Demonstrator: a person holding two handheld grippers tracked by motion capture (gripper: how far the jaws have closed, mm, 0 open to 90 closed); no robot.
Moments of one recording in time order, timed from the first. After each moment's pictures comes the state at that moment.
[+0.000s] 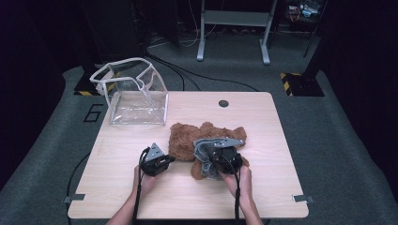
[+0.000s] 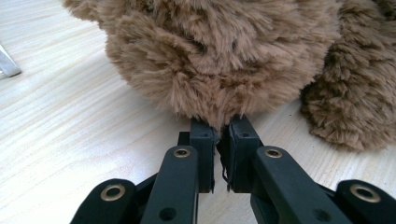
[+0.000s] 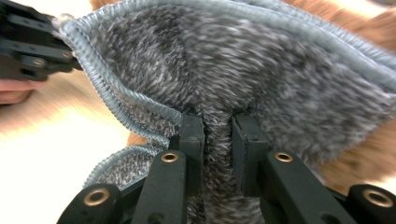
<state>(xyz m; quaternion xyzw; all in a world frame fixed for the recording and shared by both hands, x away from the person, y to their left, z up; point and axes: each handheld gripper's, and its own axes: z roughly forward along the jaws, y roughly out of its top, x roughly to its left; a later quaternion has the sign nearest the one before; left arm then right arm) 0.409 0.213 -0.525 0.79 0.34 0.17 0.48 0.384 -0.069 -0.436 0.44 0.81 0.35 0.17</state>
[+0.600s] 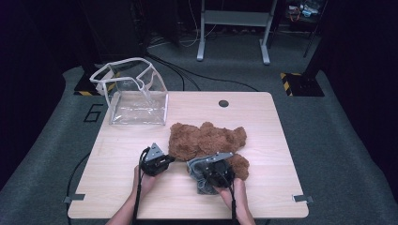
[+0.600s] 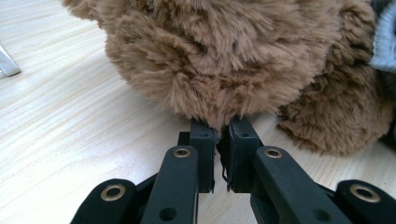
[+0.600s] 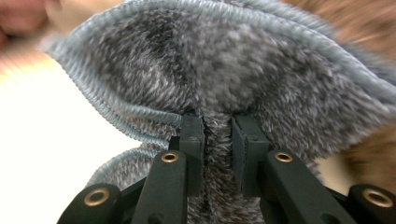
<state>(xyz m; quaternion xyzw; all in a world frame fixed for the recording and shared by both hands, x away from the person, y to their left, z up) 0.410 0.214 -0.524 0.80 0.33 0.17 0.48 0.365 -0.057 -0.479 0.42 0.84 0.32 0.11</state>
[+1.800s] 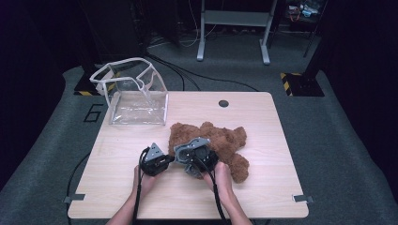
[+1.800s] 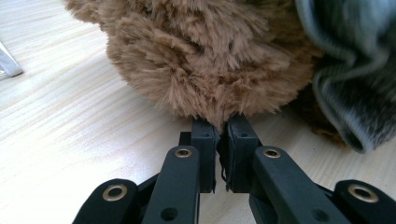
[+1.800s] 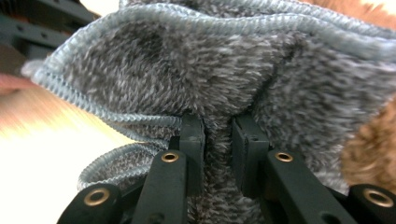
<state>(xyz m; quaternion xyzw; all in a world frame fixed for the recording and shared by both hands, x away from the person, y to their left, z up) 0.410 0.214 -0.524 0.79 0.34 0.18 0.47 0.396 0.000 -0.452 0.38 0.85 0.30 0.19</state>
